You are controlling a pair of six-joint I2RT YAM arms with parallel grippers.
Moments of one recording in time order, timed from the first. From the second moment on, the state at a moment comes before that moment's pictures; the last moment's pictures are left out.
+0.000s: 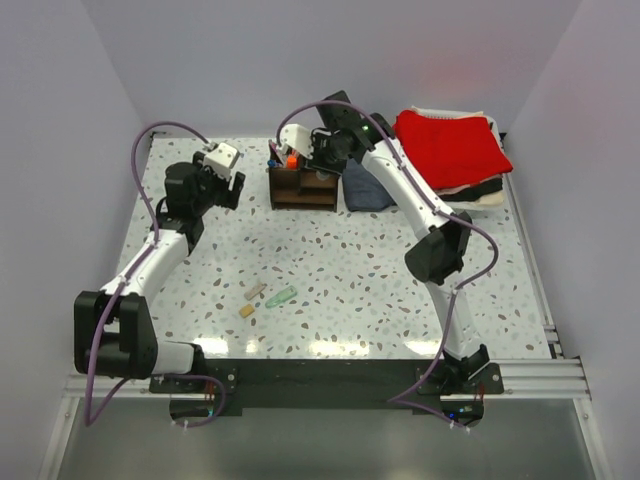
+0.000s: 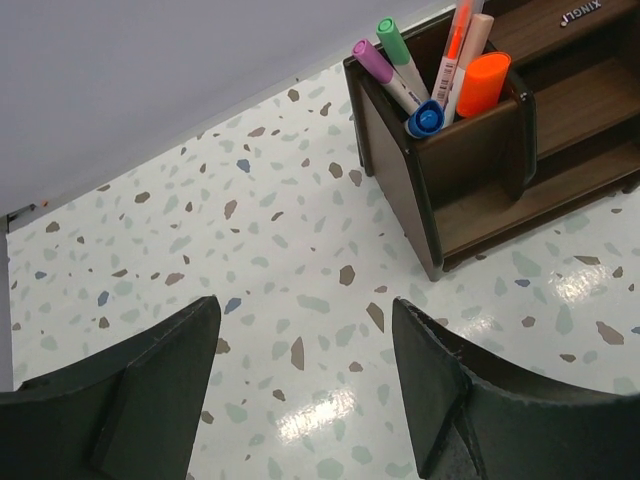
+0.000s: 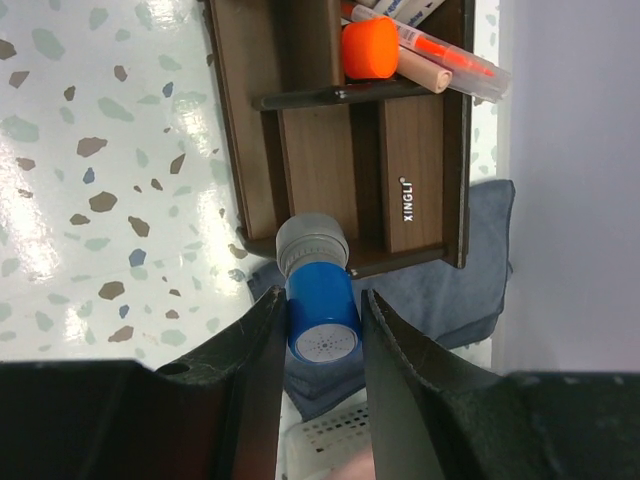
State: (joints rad) left arm -0.08 1.35 0.89 0.17 0.23 0.30; right arm 0.60 2.27 2.54 -1.15 -0.12 -0.88
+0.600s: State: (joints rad) left arm -0.06 1.36 0.83 0.20 0.23 0.27; right arm 0.60 2.39 2.54 -1.09 -0.03 -0.99
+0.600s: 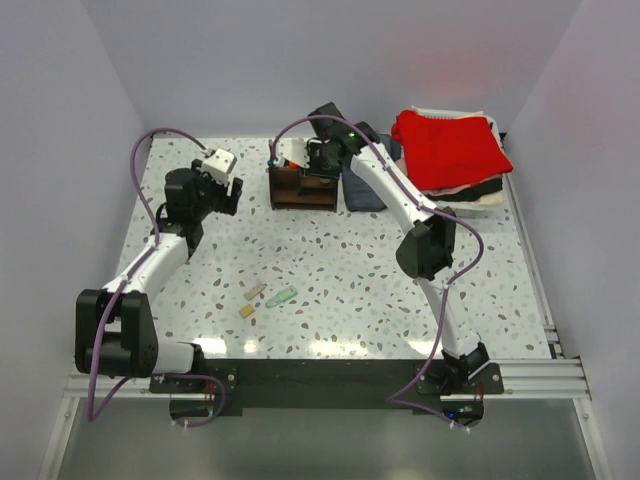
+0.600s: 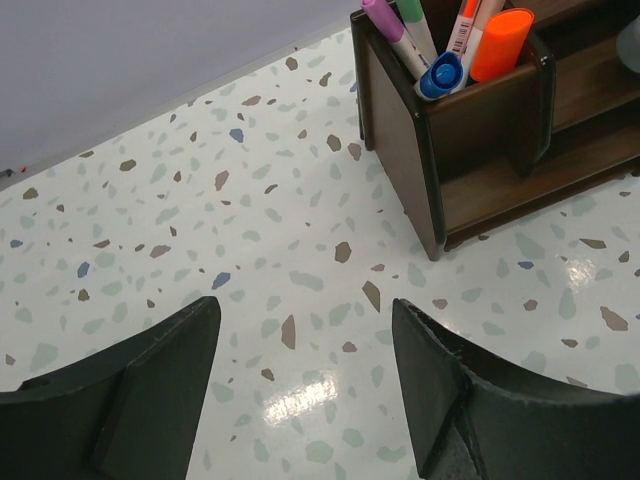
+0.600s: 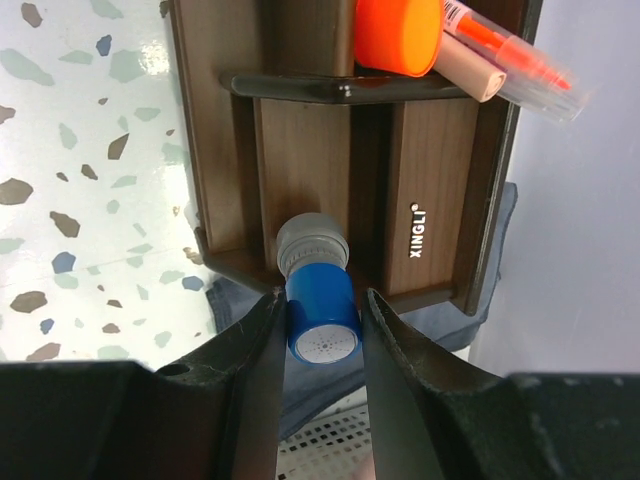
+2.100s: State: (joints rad) left arm -0.03 1.41 0.84 0.18 0.32 0.27; right arm 0.61 2.31 2.42 -0.89 -0.07 -0.88
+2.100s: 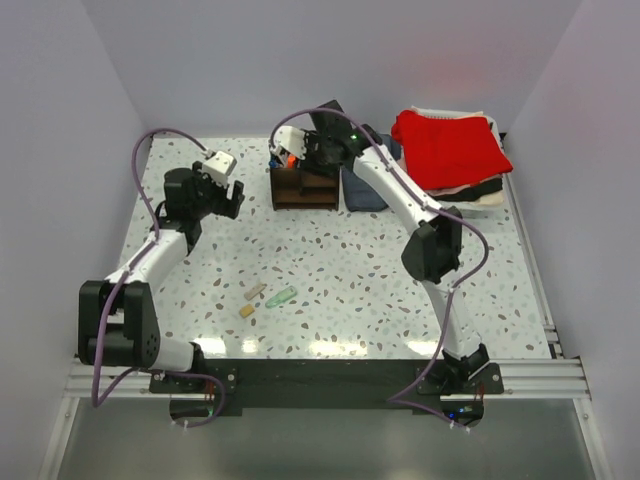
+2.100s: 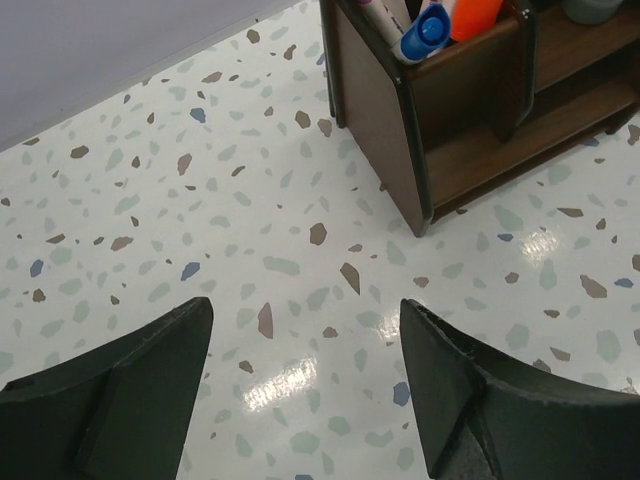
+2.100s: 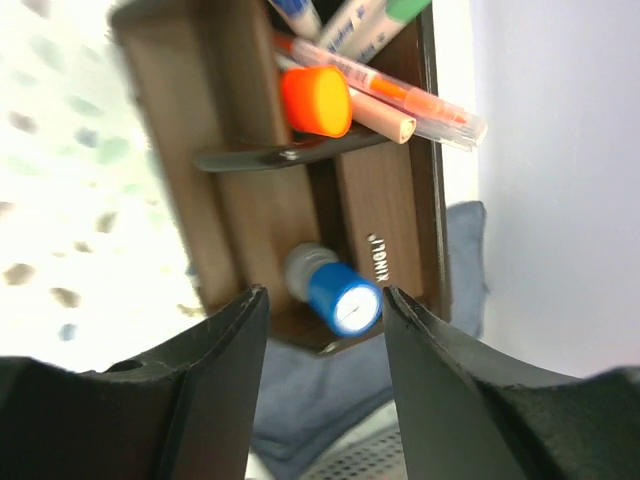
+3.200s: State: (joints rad) left arm -0.01 0.92 0.68 -0.38 0.38 0.46; right arm 0.80 1.87 1.40 -0.73 -0.62 -1.15
